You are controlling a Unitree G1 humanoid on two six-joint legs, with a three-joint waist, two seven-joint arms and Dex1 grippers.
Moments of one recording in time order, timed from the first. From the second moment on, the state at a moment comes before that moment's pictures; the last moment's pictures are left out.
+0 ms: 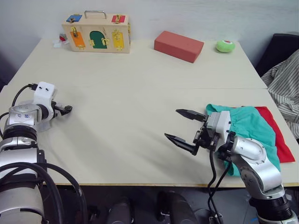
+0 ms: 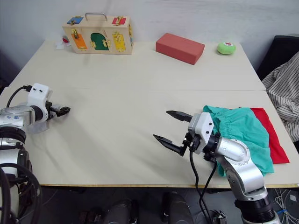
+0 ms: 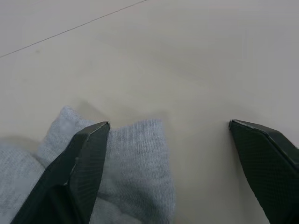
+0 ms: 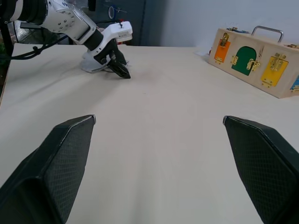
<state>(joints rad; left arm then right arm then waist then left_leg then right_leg) -1.01 0.82 0.04 1.25 0.04 0.22 -0.53 -0.14 -0.54 0.01 -0.49 0.50 0.23 0.79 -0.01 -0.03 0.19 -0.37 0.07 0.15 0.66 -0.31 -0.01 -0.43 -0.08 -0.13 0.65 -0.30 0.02</state>
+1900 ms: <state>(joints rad) -0.56 0.64 -0.04 -0.05 -0.54 0.74 -1.21 0.13 -0.69 -0.04 -0.61 0.51 0.35 0.85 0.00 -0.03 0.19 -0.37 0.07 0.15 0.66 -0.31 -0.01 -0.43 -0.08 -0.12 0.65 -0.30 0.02</state>
